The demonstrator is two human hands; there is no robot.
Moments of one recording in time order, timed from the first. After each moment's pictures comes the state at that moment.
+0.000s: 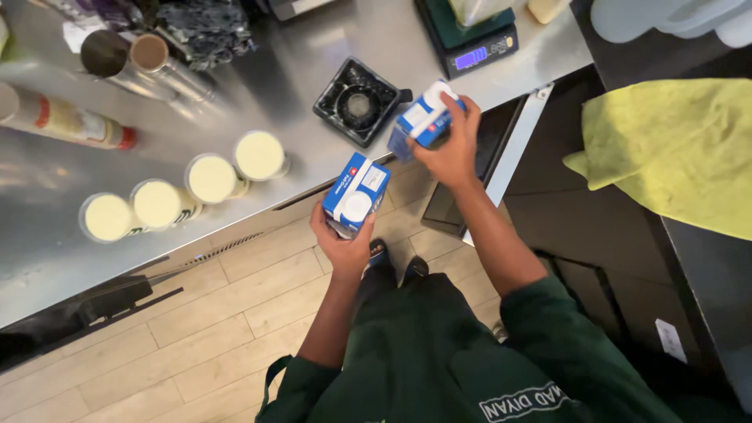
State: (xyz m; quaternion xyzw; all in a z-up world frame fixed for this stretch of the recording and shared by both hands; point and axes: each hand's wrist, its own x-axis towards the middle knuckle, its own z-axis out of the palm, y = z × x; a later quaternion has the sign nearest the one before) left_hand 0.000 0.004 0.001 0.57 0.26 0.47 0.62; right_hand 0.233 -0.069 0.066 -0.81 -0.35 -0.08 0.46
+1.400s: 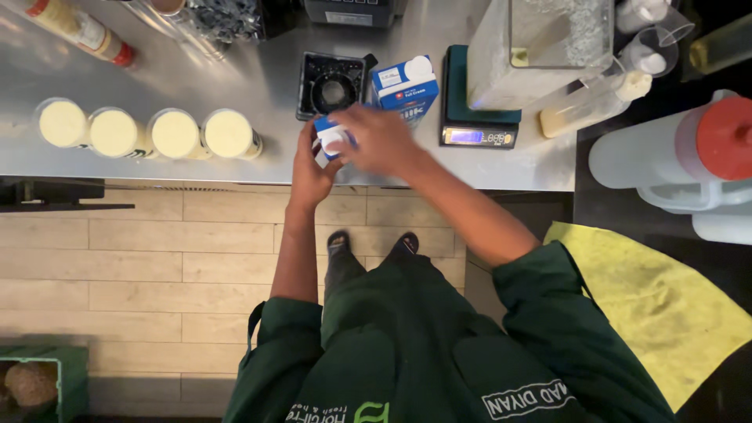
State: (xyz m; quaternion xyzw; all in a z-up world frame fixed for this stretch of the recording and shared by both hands) left_hand 0.150 0.083 0.031 0.67 0.32 0.40 0.53; right_hand 0.329 0.038 0.132 -0.57 -0.76 0.02 0.30
